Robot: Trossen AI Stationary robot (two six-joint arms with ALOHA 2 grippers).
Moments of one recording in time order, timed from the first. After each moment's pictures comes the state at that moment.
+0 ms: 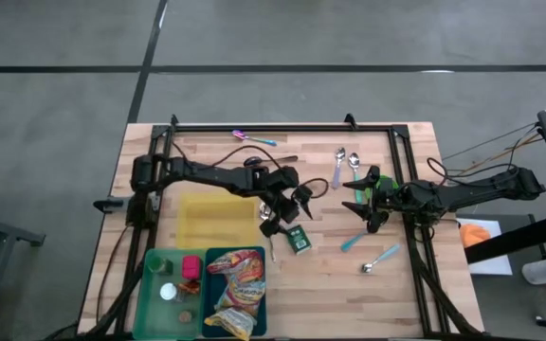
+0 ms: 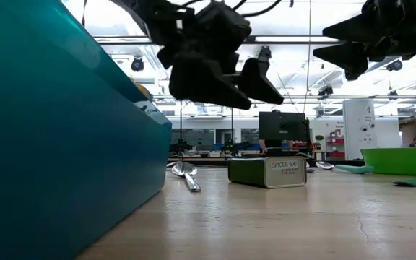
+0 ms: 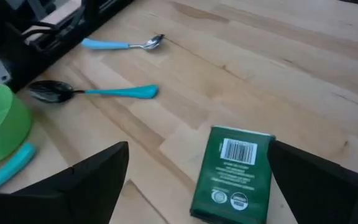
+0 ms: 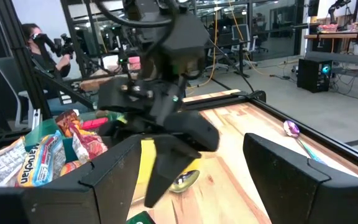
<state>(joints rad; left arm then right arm) 0.09 2.00 1.36 -0.15 0.57 0.80 0.14 0.52 0.15 0.39 0.29 0.16</state>
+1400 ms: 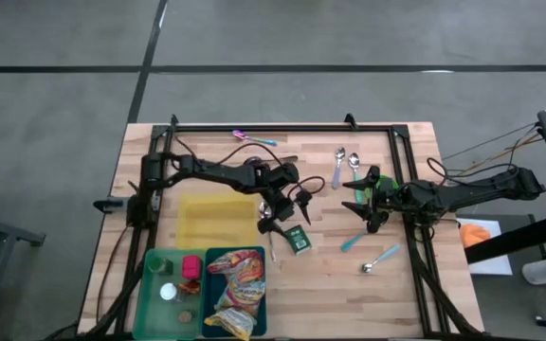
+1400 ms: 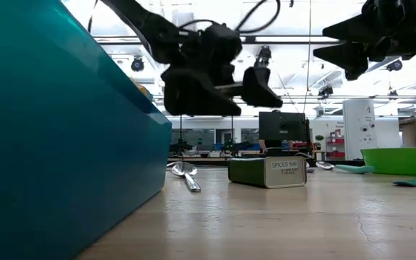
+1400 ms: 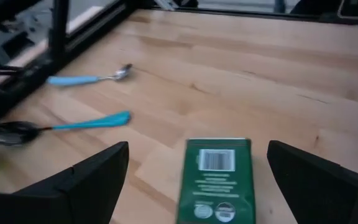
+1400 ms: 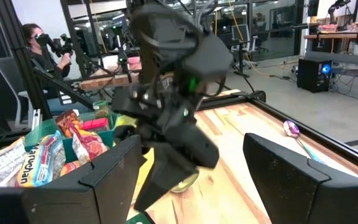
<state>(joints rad) 0.15 2.07 1.34 -0.08 0.82 0.94 0.14 0.52 0.15 0.39 0.29 0.16</state>
